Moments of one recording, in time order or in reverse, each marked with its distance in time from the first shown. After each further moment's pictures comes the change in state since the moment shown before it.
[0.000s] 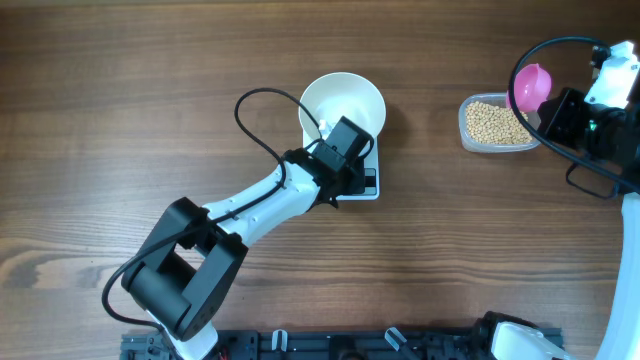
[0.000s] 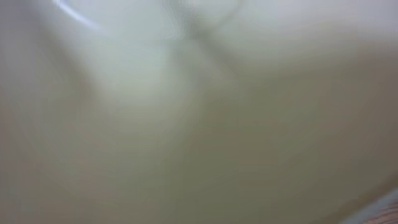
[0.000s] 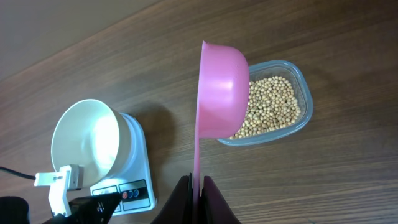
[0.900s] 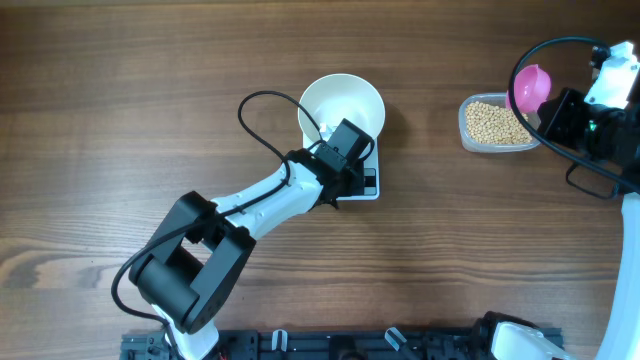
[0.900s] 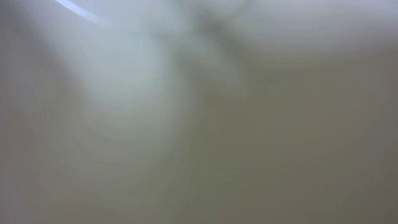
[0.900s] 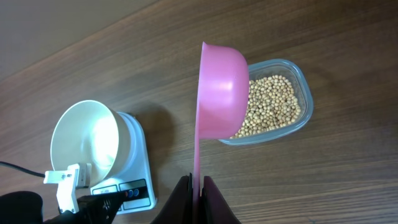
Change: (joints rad) left arm 0.000 0.037 0.000 -0.003 -0.001 0.000; right arm 0.000 0.000 0.000 -0.003 0.000 0.000
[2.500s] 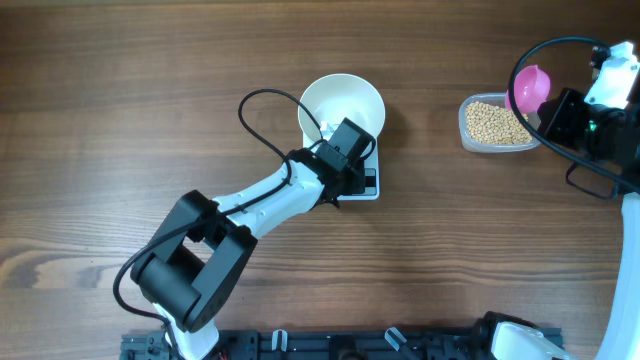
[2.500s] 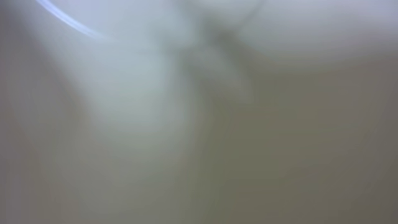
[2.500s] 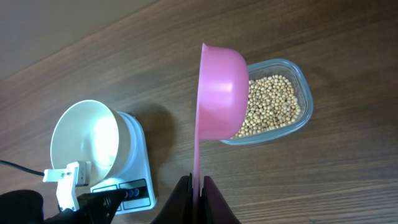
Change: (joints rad) left arm -0.001 0.008 0.008 0.007 -0.021 0.000; right arm 0.000 0.000 0.000 -0.001 0.000 0.000
